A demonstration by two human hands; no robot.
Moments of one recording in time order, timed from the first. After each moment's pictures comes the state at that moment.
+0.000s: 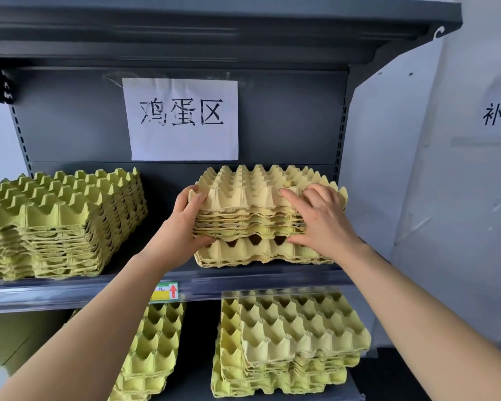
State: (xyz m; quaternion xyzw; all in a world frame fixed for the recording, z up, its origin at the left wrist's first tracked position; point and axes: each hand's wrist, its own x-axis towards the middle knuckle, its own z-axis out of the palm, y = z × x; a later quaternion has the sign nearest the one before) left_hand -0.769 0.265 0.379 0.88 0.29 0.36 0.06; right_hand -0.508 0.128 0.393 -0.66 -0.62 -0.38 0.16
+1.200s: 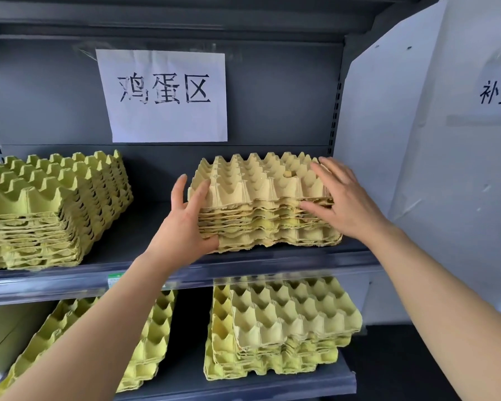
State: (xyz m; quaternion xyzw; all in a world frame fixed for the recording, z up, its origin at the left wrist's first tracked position) left_hand -0.744 0.252 0.354 0.87 0.33 0.35 0.06; right_hand -0.471 0.100 0.400 -0.71 -0.61 -0.26 0.24
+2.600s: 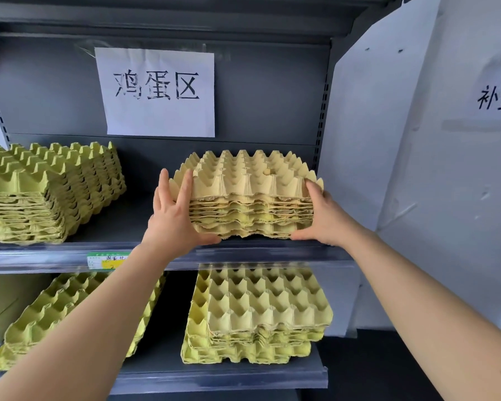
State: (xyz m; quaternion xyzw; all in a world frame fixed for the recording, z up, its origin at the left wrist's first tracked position) left_hand -0.710 0.208 0.350 0.83 0.44 0.35 0.04; right_hand -0.439 0.079 0.374 -0.77 -0.58 0.01 0.27
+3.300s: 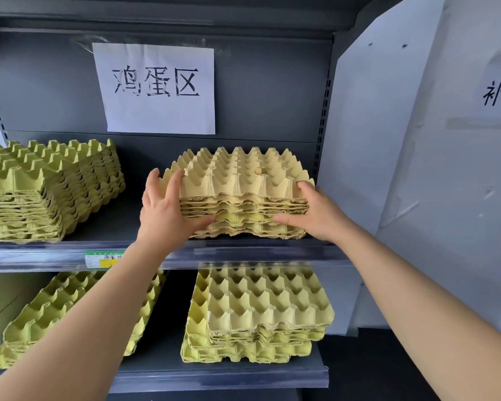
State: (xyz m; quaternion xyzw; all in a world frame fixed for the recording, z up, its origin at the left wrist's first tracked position) left_hand -0.711 0.219 0.351 0.79 0.45 0.41 0.05; right_hand -0.453 0.088 0.379 -0.75 -0.59 0.00 0.31
